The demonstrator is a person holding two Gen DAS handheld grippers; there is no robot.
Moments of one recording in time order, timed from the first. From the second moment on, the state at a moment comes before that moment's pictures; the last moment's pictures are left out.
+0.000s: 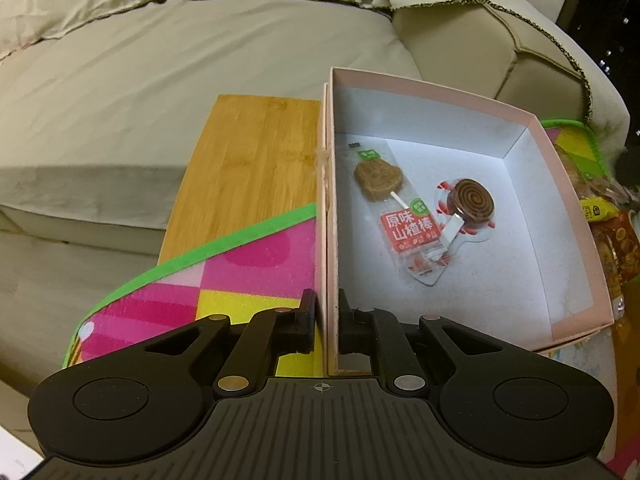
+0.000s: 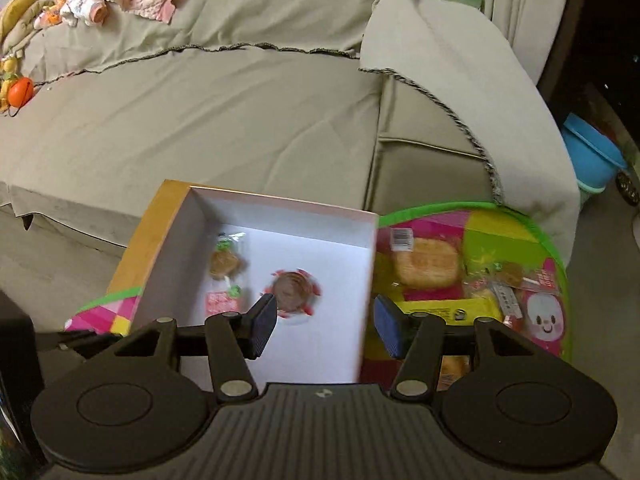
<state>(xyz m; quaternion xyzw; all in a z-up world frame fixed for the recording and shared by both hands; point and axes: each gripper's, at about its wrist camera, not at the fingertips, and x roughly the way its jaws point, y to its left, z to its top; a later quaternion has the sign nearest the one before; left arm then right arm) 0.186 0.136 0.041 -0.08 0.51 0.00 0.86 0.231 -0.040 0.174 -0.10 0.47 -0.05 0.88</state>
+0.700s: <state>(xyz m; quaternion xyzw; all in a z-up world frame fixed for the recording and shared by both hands) 0.184 0.128 0.047 -0.08 0.51 0.03 0.86 0.222 -0.177 0.129 -0.10 0.48 -0.09 0.86</state>
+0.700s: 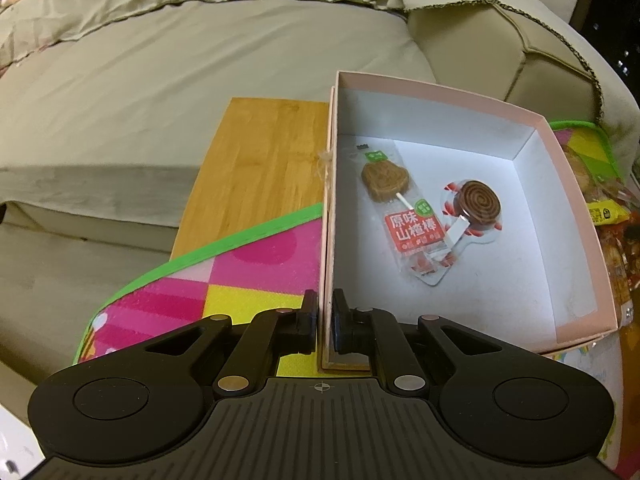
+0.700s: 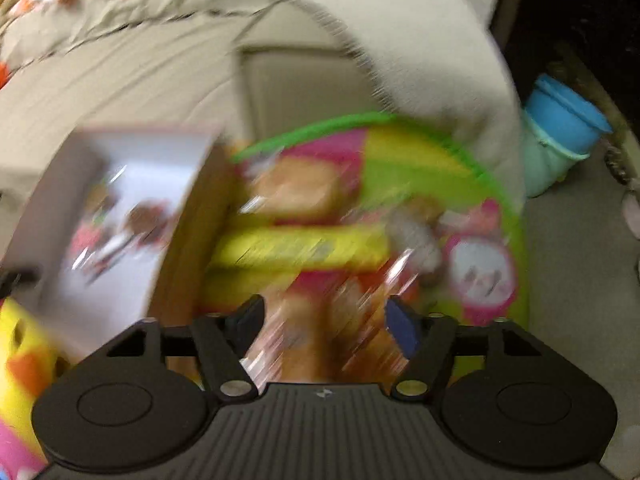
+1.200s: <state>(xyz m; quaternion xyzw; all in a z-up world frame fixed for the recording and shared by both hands) 0.186 0.128 0.045 -0.08 0.51 0.03 0.85 0.325 -0.297 0.104 -0.05 0.50 -0.20 0.84</state>
